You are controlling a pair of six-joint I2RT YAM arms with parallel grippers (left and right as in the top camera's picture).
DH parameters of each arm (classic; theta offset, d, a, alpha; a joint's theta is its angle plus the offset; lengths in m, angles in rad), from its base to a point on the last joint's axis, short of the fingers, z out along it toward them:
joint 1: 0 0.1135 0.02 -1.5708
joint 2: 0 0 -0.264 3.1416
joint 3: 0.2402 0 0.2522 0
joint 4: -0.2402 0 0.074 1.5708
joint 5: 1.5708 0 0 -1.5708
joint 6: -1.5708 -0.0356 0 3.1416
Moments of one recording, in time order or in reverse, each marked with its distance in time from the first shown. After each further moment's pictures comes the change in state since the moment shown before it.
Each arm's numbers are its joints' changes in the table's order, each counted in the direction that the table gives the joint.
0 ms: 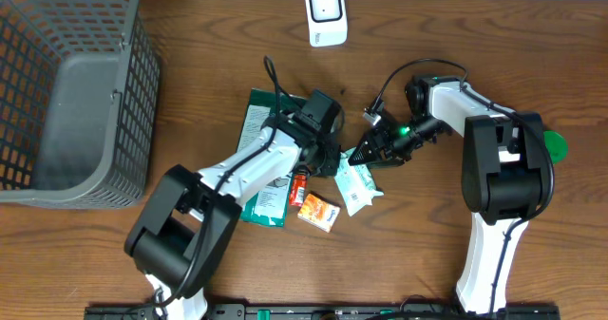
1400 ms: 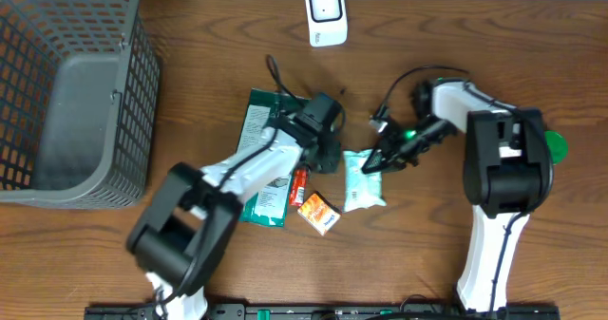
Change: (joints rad) left arm 0.010 0.003 -0.003 0.061 -0.064 0.000; right arm -0.046 0.042 0.027 -0.127 0.030 0.074
